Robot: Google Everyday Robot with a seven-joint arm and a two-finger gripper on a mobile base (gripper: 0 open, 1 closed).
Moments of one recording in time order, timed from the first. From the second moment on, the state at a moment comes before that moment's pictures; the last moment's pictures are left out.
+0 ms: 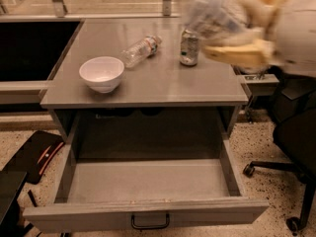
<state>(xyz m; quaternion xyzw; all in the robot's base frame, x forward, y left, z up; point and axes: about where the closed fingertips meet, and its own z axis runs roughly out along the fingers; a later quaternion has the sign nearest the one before) 0.459 -0.109 1.092 -0.52 0.54 0.07 0.65</state>
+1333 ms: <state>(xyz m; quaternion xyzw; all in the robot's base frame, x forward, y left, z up) 0.585 -0.076 1.038 -0.48 0.53 0.19 0.67</state>
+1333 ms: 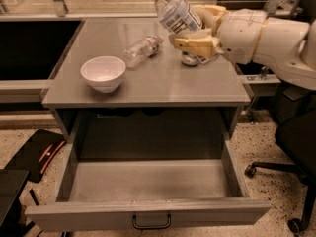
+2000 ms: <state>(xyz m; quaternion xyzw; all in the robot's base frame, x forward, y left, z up) 0.607 -0.042 1.023 -0.48 0.52 0.23 0.67</state>
